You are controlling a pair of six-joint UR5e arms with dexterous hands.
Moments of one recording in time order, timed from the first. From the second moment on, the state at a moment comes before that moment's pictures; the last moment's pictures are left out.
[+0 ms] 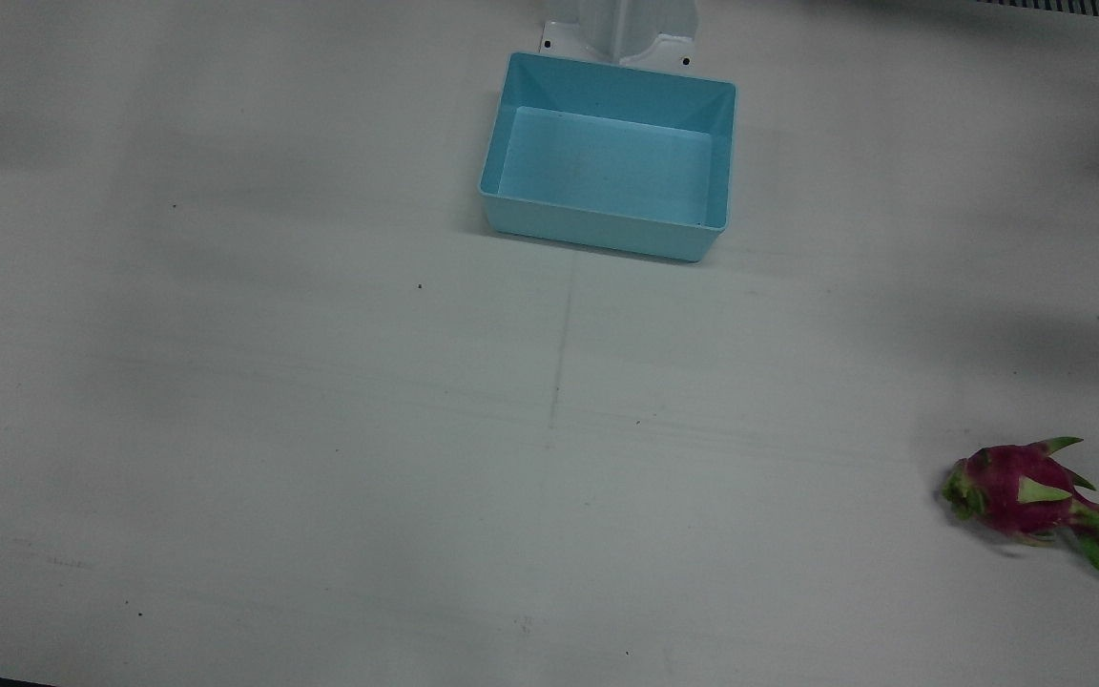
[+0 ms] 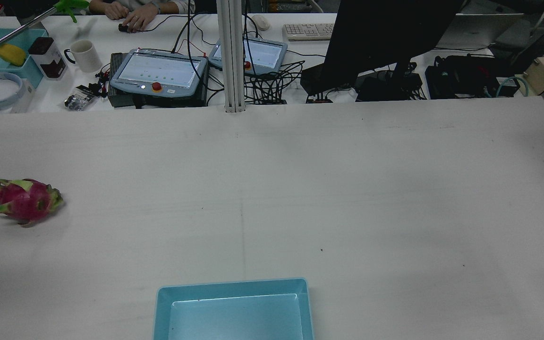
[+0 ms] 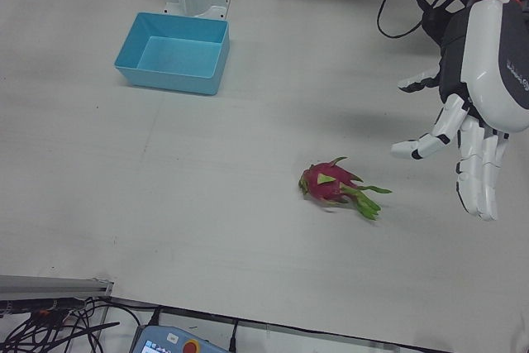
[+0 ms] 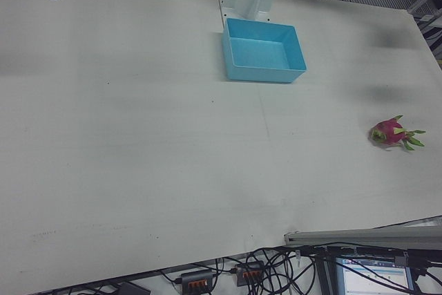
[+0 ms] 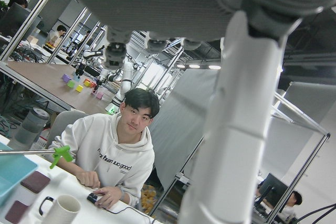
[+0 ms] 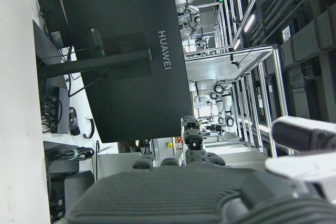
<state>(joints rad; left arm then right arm) -1.49 -1.88 -2.01 0.69 1.66 1.12 1.44 -1.64 1.70 -3.22 -1.55 0.16</state>
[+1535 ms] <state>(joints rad) -1.10 -1.89 -1.92 0.74 1.45 1.30 1.44 -1.64 1.70 -3.22 -1.55 0.16</state>
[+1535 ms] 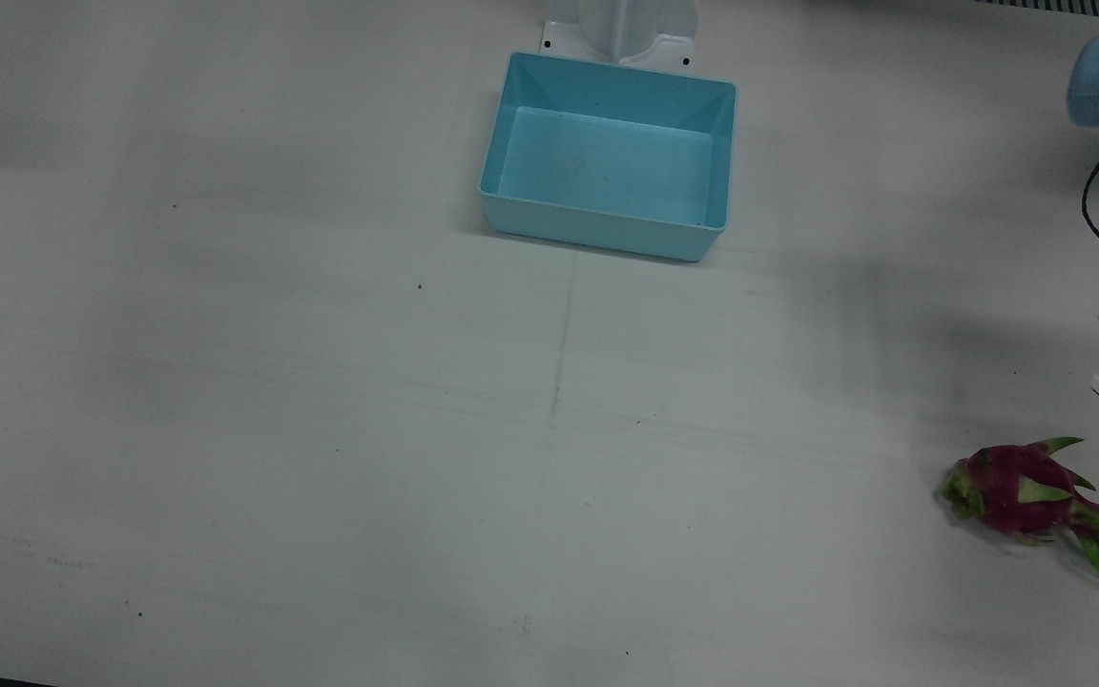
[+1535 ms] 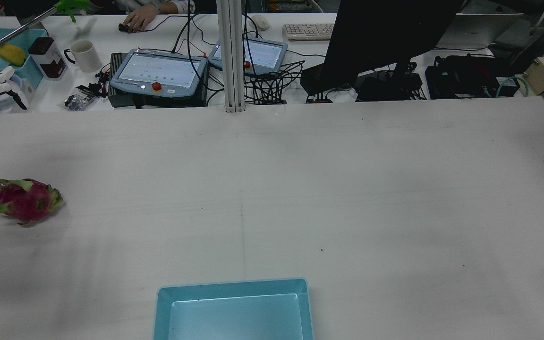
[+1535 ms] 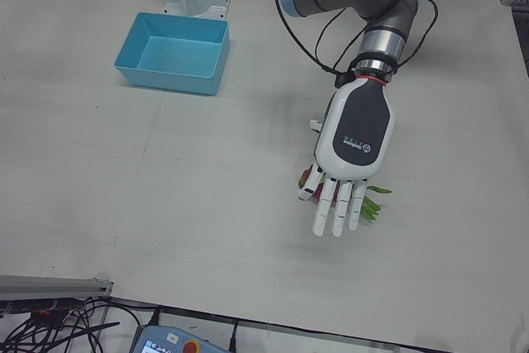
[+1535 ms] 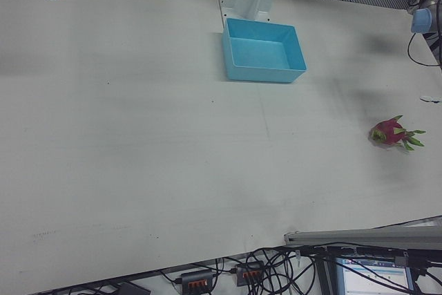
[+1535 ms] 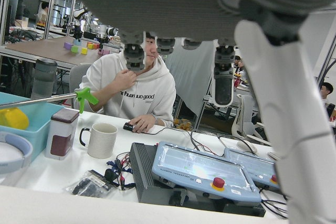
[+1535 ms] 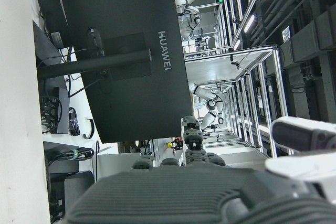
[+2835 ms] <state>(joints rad) -0.90 -1.86 -1.87 0.77 1.17 1.21 1.44 -1.64 1.70 -3.22 -1.55 0.16</state>
